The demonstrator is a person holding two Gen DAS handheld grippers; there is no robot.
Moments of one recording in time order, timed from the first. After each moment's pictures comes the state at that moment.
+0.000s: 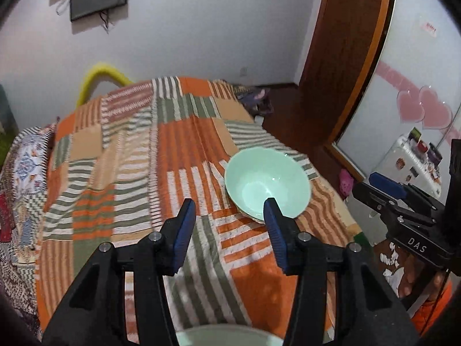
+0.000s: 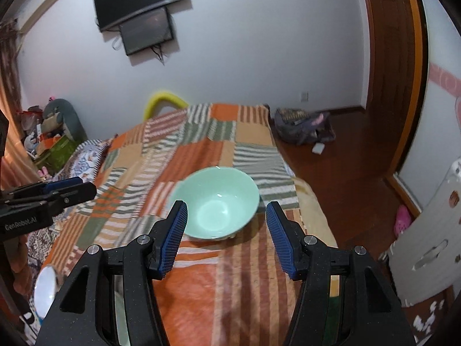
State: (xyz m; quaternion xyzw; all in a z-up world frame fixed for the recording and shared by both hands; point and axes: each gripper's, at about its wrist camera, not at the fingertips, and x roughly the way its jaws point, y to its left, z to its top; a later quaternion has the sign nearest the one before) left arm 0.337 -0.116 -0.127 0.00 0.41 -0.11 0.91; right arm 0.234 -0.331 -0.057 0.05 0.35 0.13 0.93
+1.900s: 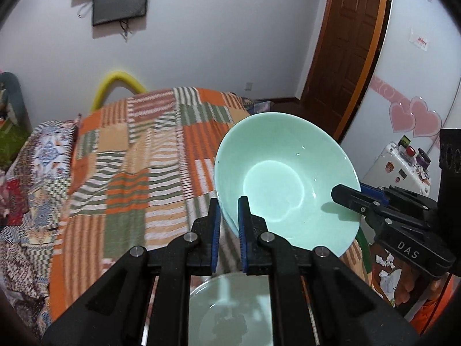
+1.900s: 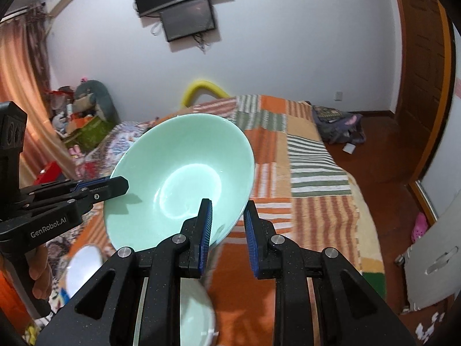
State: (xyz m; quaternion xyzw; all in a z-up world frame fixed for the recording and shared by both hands) left arm 0.221 -0.047 -0.076 -0.02 0.36 -0.10 0.93; right arm 0.176 -0.263 -0.023 0.03 0.35 0.21 0.91
